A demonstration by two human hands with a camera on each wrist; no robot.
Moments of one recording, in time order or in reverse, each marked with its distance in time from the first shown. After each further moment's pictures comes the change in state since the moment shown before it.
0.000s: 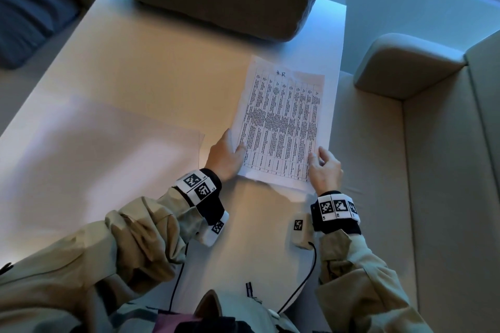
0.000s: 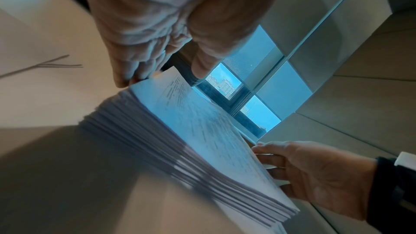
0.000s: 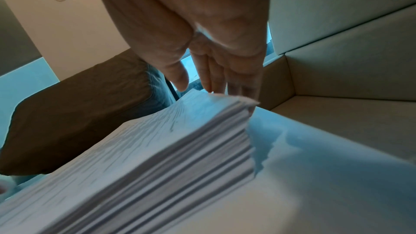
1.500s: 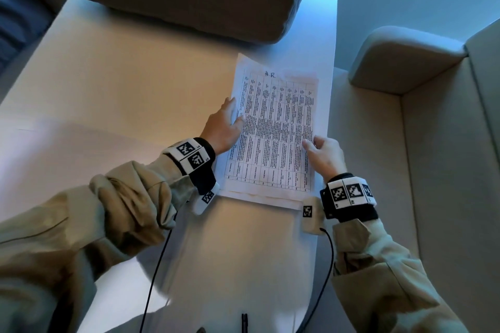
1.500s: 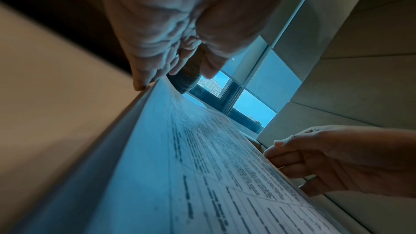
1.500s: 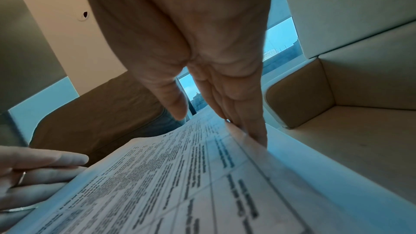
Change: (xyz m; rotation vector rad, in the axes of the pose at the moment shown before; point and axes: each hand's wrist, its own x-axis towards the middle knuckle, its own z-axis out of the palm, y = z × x) left_hand 0.085 0.044 -0.016 0.119 -0.058 0.186; right_hand 0.062 -0.039 -0.010 -0.148 -0.174 -0.031
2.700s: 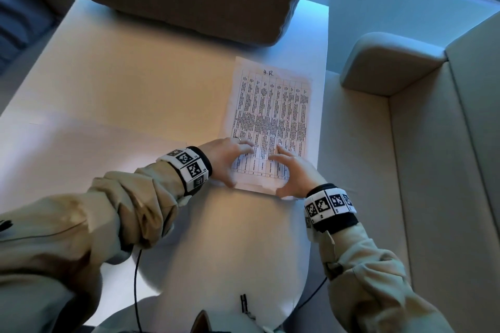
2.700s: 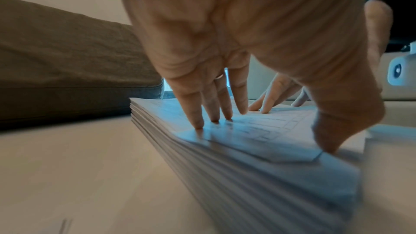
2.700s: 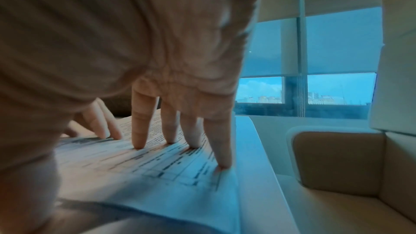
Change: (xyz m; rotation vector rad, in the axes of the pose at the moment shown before) left_hand -0.041 -0.025 0.003 0.618 -0.456 0.407; right_hand -0.054 0.008 0.021 -0.551 -0.380 -0.403
